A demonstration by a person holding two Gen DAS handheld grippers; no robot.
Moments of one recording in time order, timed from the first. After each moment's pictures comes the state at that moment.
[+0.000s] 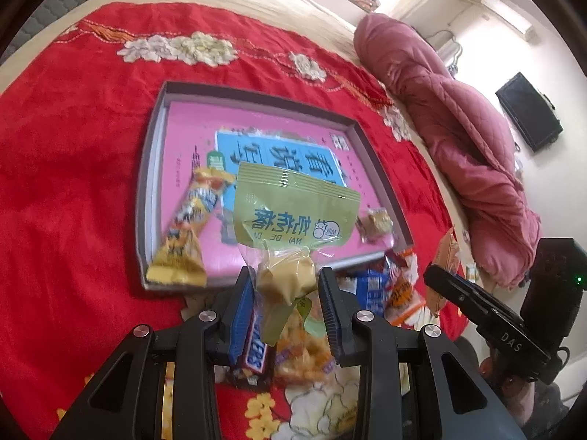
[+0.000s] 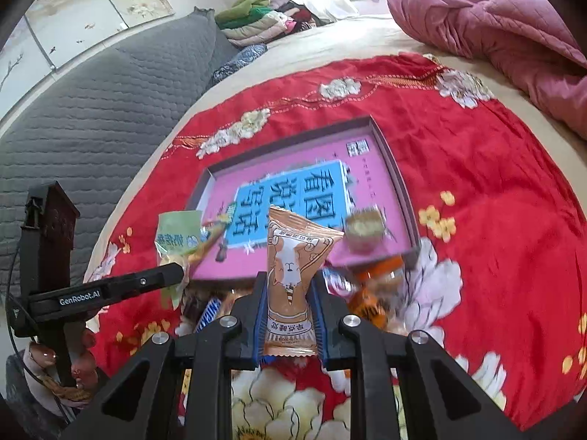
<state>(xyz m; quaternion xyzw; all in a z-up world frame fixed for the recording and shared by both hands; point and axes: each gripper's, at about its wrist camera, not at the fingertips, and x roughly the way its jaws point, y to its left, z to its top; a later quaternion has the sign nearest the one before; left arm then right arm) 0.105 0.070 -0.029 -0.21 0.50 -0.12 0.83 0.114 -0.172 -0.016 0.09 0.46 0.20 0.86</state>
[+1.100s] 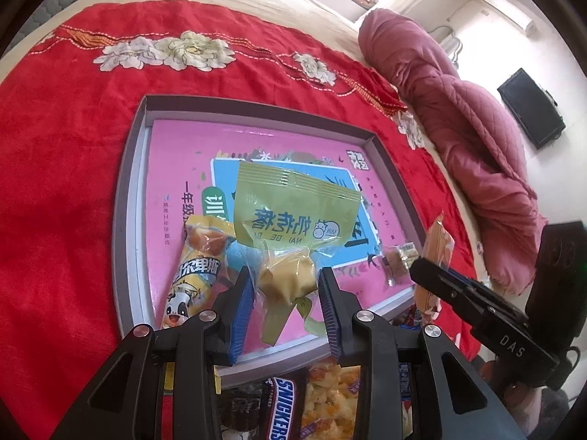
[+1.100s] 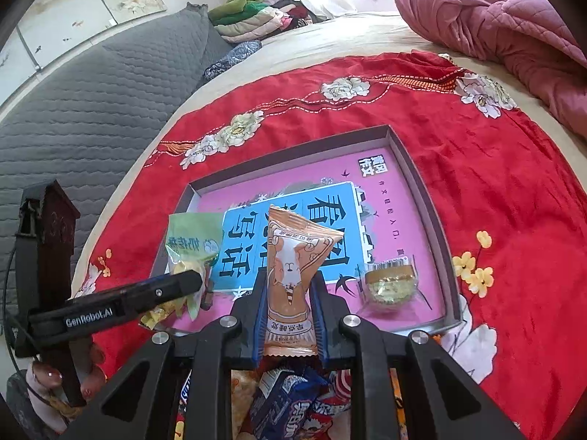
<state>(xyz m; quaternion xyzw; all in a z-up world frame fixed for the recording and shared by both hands) 0.163 0.068 -0.056 -0.20 0.51 -0.12 0.83 0.174 -0.141 -0.041 0.08 0.47 0.19 0.86</state>
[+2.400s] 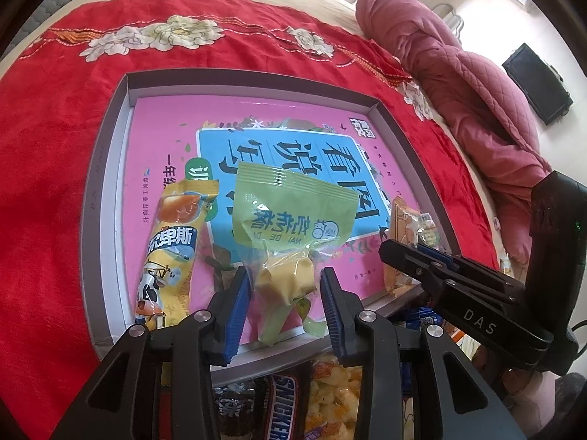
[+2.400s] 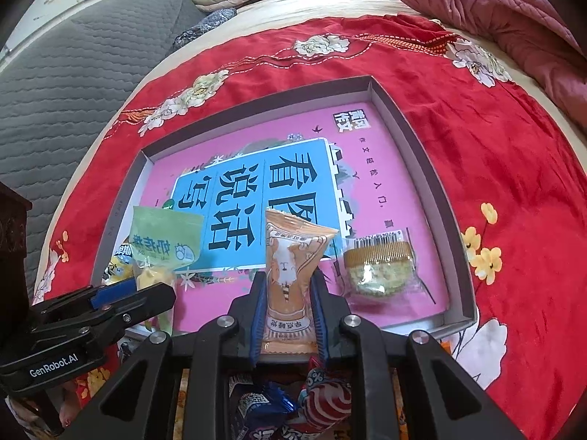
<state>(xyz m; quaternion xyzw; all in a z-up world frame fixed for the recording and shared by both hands) 0.162 0.046 -0.075 -0.16 0.53 -0.12 0.82 0.191 -0.133 -0.084 0.05 0.53 0.14 0.84</state>
